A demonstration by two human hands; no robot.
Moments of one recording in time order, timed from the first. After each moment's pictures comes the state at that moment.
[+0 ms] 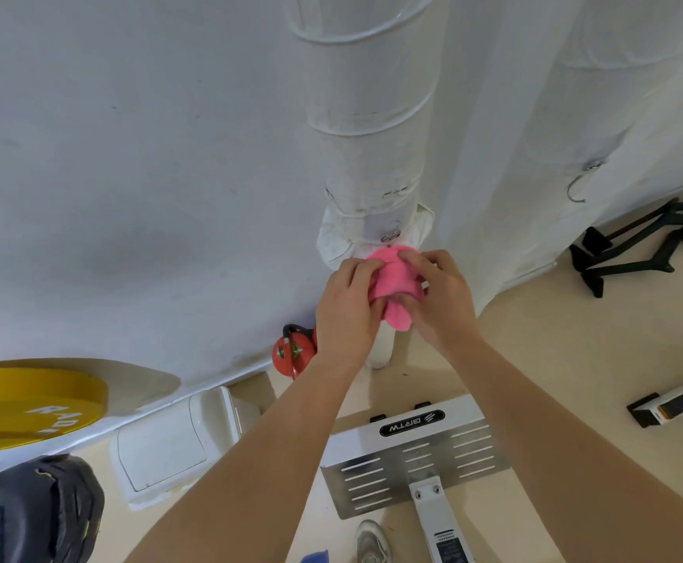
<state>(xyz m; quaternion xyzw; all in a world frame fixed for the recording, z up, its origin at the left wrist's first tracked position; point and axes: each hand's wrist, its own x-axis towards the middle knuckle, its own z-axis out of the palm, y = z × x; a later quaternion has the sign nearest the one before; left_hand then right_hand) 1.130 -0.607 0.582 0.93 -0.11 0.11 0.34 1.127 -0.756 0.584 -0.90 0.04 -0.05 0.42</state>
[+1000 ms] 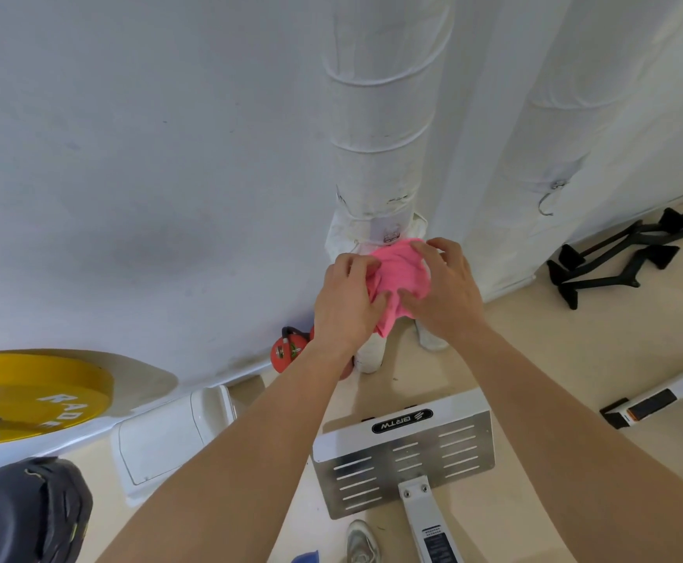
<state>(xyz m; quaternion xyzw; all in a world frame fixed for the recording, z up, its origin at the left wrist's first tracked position) 1.110 -0.590 0.629 0.93 -0.11 0.05 0.33 1.101 -0.759 0.637 -0.95 0.05 -0.03 0.31</state>
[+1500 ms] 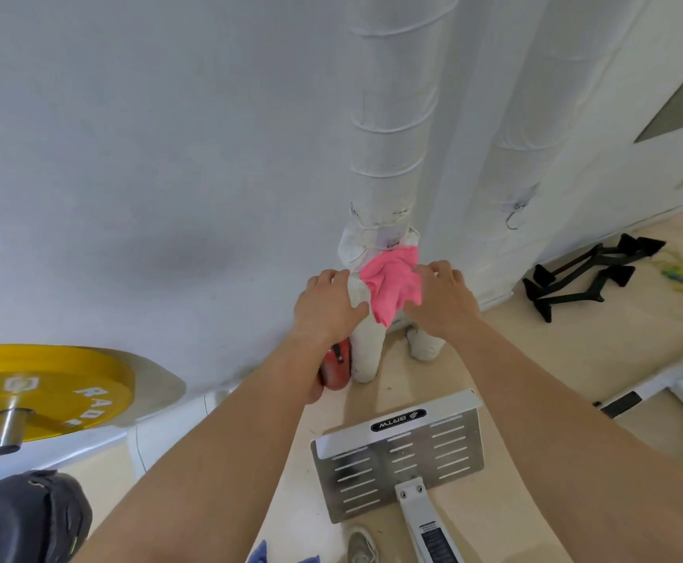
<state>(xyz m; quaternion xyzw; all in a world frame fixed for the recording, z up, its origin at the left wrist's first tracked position) 1.062 -0.534 0.705 0.98 -0.09 -0.09 0.18 1.043 -0.728 0.713 -0.98 0.07 0.09 0.18</state>
